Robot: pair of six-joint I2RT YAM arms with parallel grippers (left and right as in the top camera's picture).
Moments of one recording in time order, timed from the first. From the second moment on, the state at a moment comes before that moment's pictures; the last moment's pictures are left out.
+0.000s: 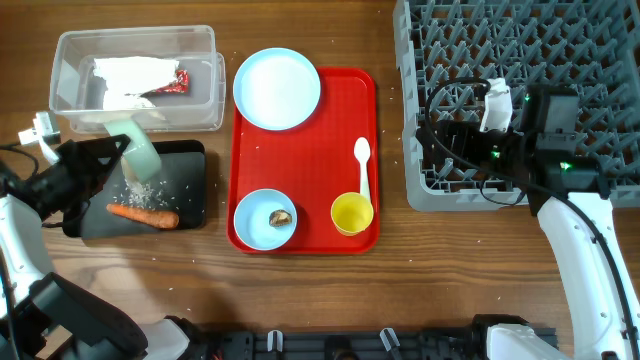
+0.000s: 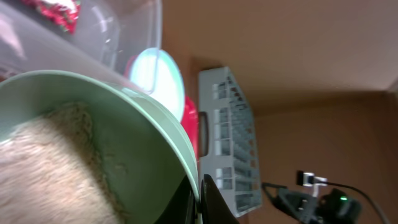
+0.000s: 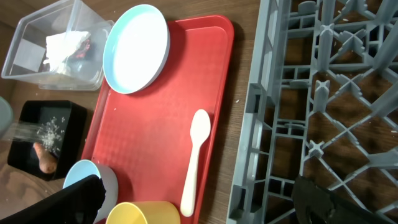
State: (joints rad) left arm 0.77 1.54 1.08 -0.82 1.28 0.04; right arm -0.04 1.28 1.02 -0.64 -0.54 0.10
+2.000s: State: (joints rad) left arm 0.90 1.54 1.08 -0.72 1.53 -0.27; right arm -0.04 1.28 1.02 -0.64 -0.54 0.11
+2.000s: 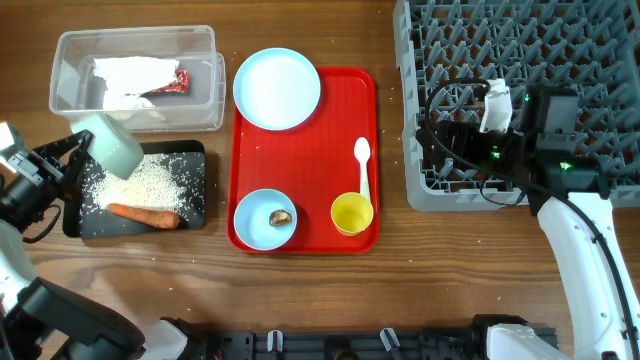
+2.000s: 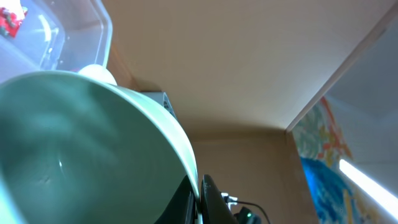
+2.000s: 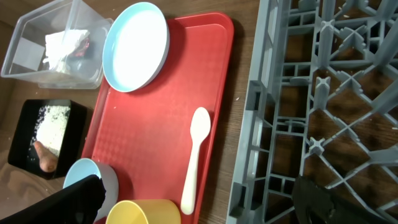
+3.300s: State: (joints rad) left arm 0.59 1.50 1.08 -0.43 1.48 -0.46; right arm -0.04 1.28 1.02 -0.66 -0.53 0.11
